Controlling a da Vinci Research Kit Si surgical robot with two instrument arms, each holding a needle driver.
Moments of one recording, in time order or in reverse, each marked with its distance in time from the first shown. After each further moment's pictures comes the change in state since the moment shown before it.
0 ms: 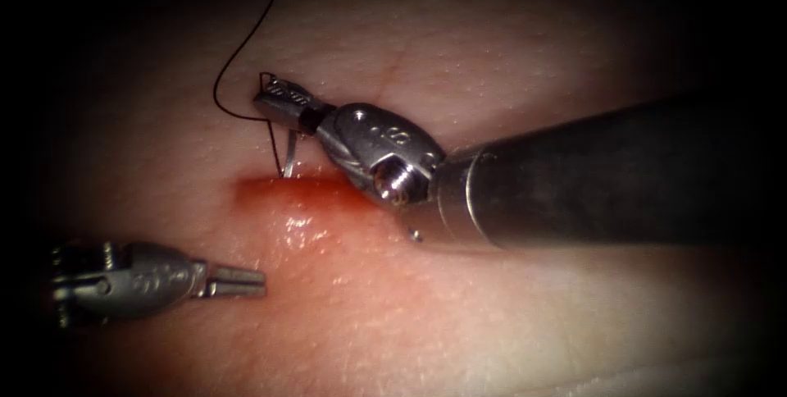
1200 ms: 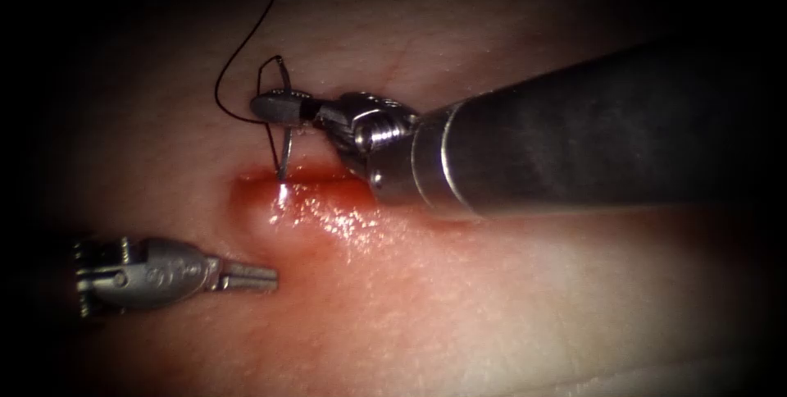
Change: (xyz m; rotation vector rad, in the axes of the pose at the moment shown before) right arm 0.000 -0.002 0.000 0.149 -0.162 0.634; left arm -0.003 -0.001 0.002 0.007 0.005 0.023
